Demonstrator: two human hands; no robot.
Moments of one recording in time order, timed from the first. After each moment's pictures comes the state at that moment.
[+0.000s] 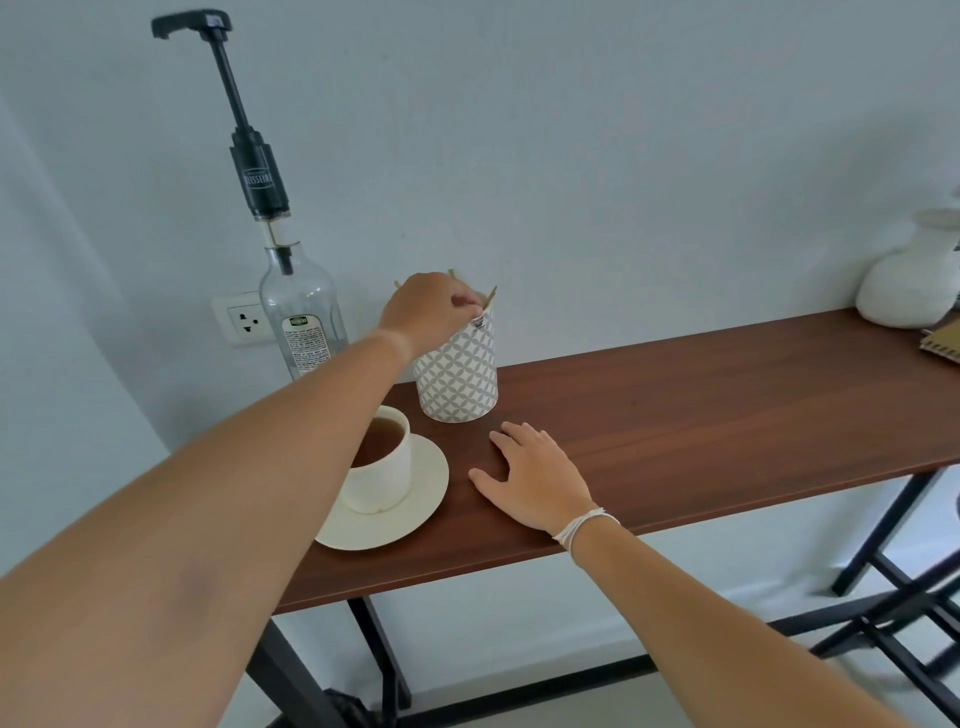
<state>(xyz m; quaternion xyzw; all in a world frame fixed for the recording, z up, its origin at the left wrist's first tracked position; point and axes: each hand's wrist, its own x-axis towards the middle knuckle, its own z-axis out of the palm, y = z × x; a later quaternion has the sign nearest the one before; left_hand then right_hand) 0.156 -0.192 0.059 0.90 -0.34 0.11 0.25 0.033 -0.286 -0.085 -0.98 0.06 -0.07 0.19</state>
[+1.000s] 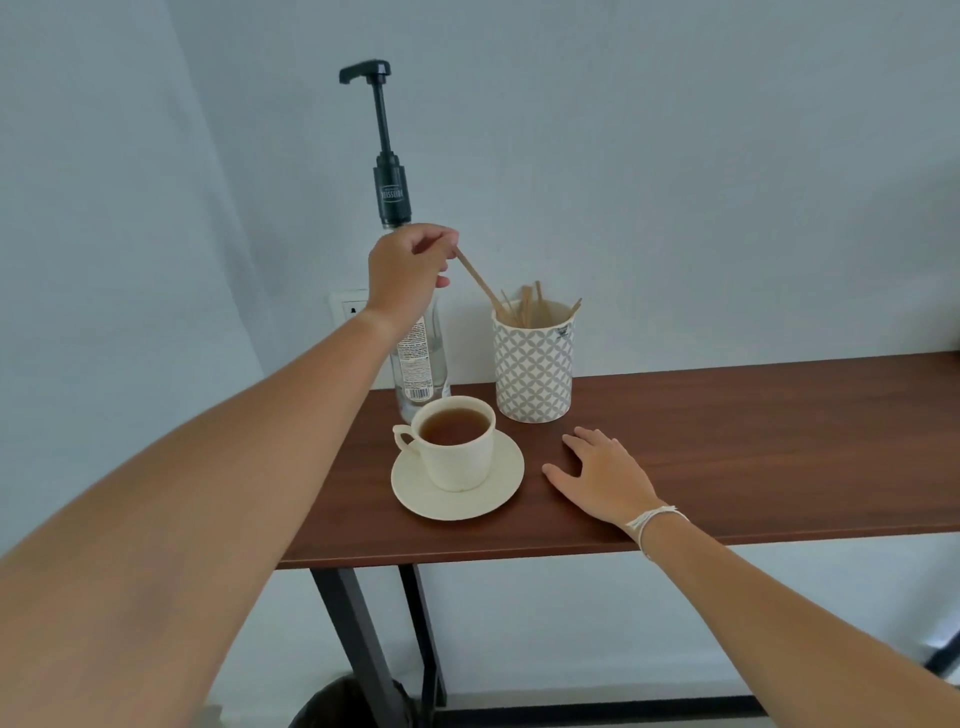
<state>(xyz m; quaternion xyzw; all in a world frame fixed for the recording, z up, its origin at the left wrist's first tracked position) 0.139 -0.097 0.102 0.74 -0.22 0.21 0.60 0.031 -0.279 -0.076 -0.98 0.08 -0.05 0.18</state>
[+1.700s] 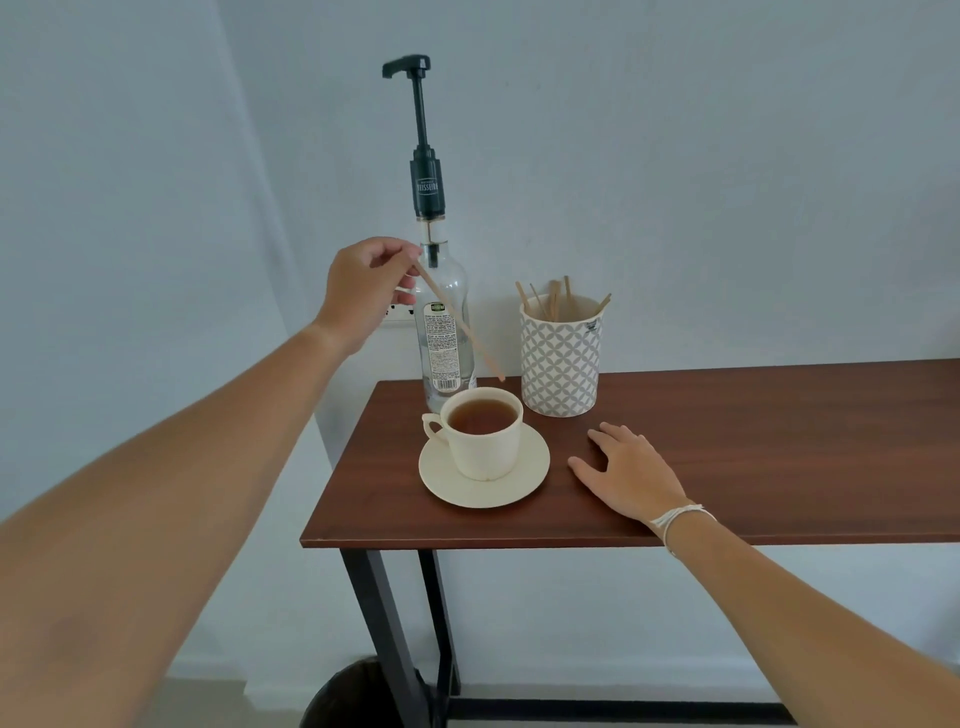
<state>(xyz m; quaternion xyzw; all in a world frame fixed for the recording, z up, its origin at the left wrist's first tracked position) 0.135 -0.028 0.093 0.74 -0.20 0.19 0.61 0.029 -0.278 -0.078 -0.98 0.08 -0.06 0.18</state>
